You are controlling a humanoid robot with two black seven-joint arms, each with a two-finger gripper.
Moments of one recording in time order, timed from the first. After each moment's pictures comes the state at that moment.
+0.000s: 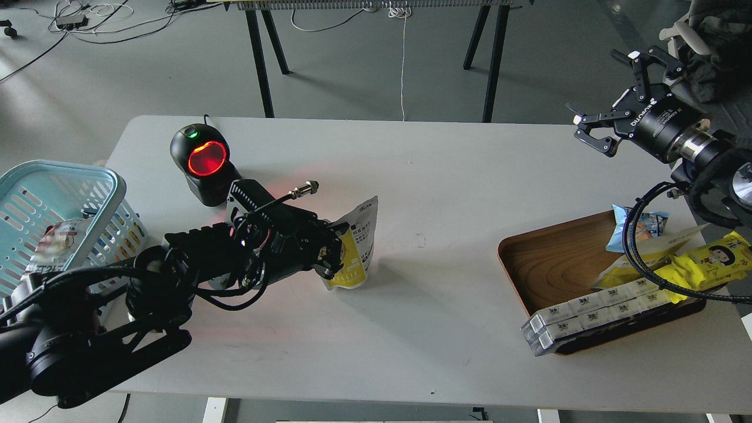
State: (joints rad) left arm -0.55 0.54 -0.62 -1.77 2.18 -0.49 0.19; right arm 0.80 -0.63 0.67 0.83 0.42 0.44 -0.19
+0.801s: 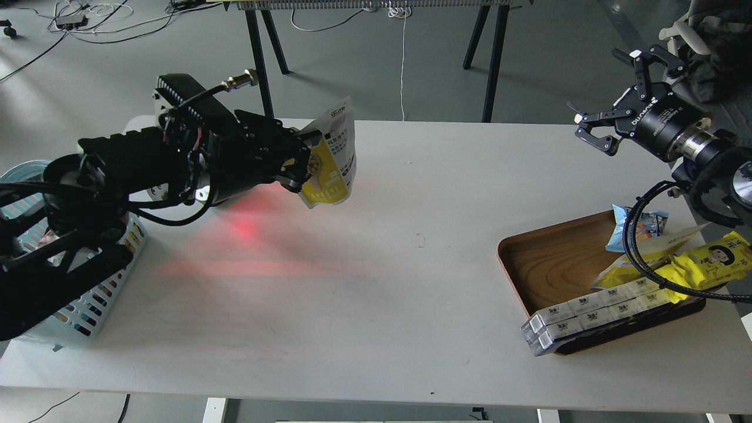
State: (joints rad) left arm -0.73 0.78 -0.75 -1.77 2.02 -0.49 0.03; right arm 0.80 -0.63 0.67 0.83 0.42 0.43 -0.19
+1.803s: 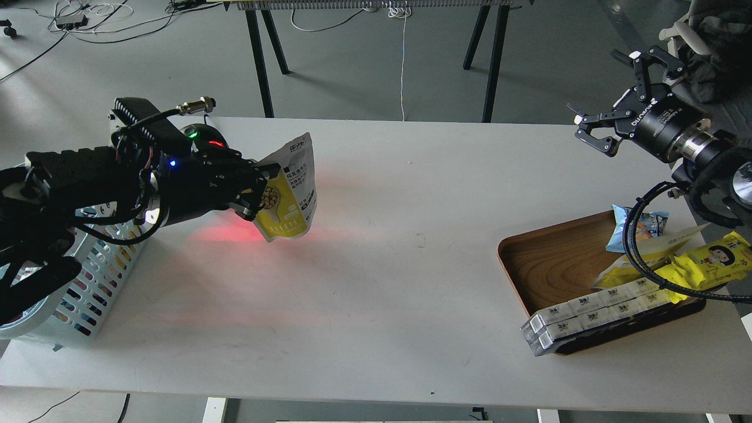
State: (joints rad) left arm -0.64 0.88 -0.75 -1.77 2.02 -0.49 -0.06; right arm 0.80 -0.63 0.66 0.83 0.42 0.43 -0.19
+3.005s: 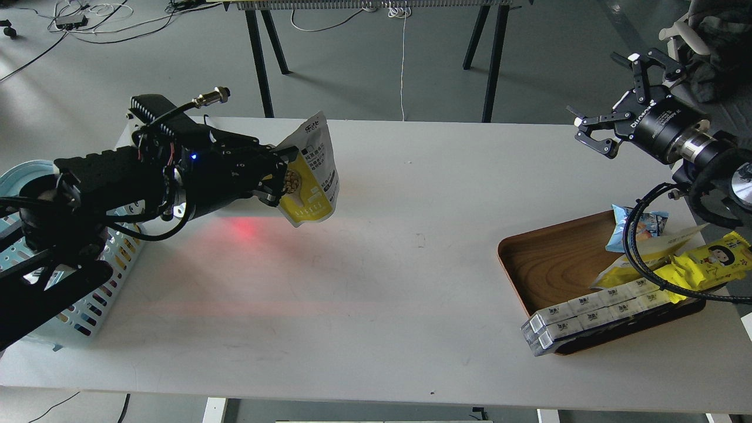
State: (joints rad) left arm -0.64 0.80 -0.75 -1.77 2.01 -0.43 0.05; right arm 0.80 -0.63 0.66 0.83 0.40 0.42 -0.19
